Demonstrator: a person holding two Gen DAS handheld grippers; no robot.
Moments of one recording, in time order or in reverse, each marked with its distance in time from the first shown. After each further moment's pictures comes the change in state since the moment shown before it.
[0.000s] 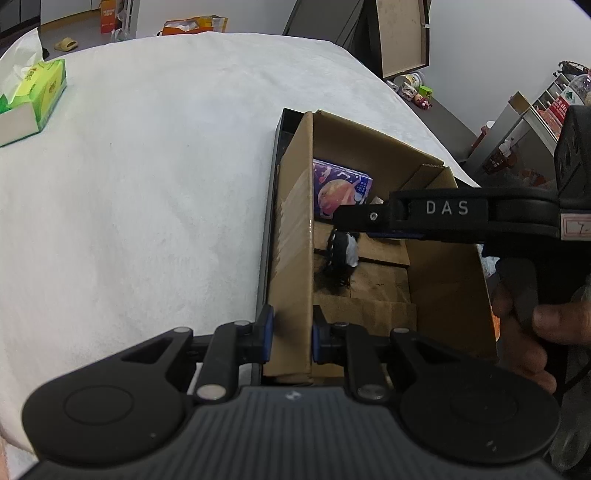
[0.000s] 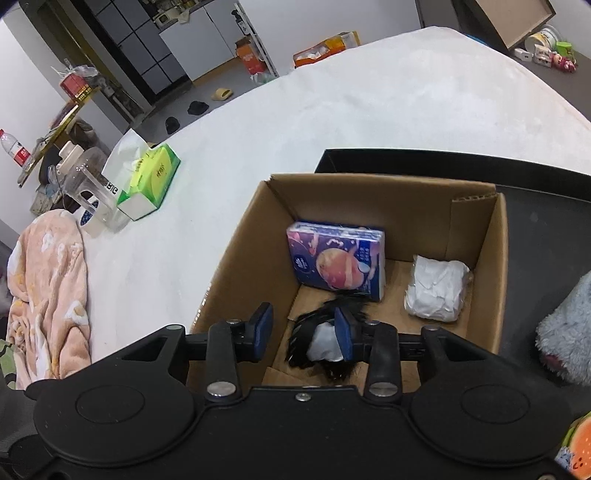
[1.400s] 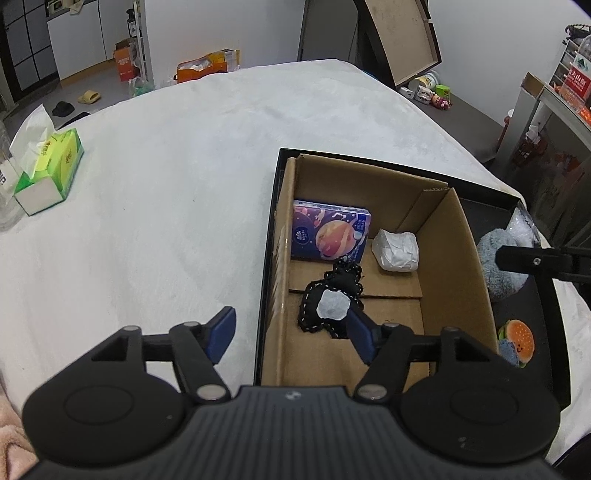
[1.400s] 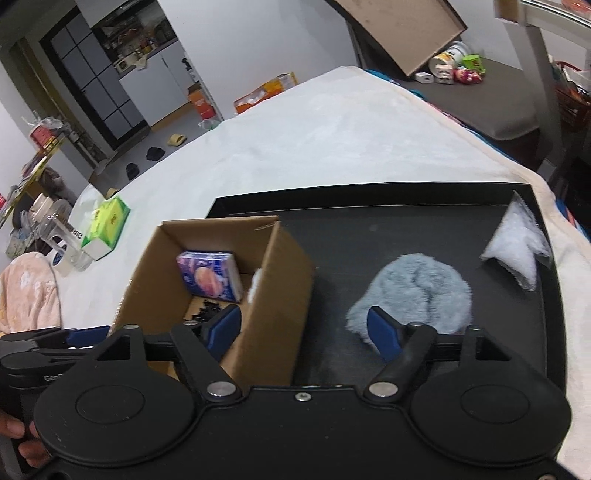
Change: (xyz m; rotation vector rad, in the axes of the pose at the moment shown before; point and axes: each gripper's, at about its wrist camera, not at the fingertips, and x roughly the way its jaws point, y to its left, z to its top) left arm -0.003 -0.056 0.021 0.112 -0.066 0.210; right arm -0.089 -0.095 -0.019 0.083 -0.131 -0.114
